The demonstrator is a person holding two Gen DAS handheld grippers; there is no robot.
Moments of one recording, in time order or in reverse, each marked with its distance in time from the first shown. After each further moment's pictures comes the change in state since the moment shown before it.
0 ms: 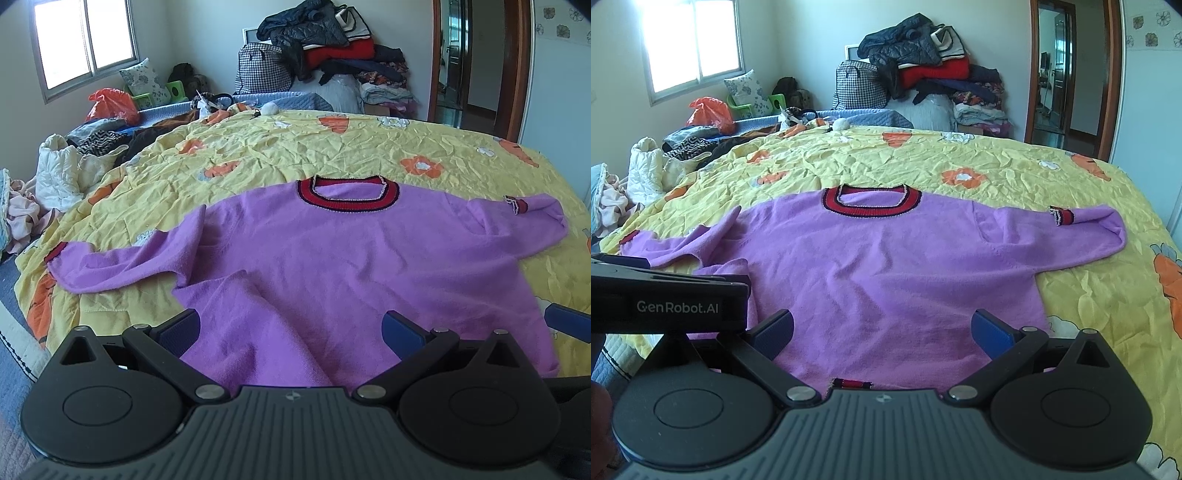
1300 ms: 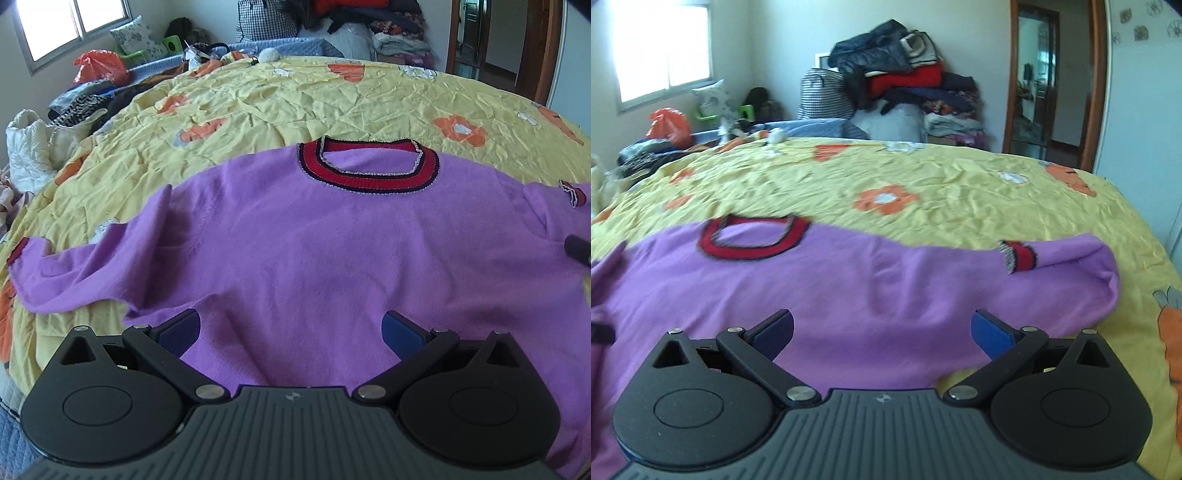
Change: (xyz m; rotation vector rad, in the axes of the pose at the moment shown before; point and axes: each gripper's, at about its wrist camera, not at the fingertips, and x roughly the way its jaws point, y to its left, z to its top) left arm 0.130 -0.014 0.051 0.000 0.185 0.025; right arm 0.134 -0.154 0.061 -0.012 -0.048 -0.080
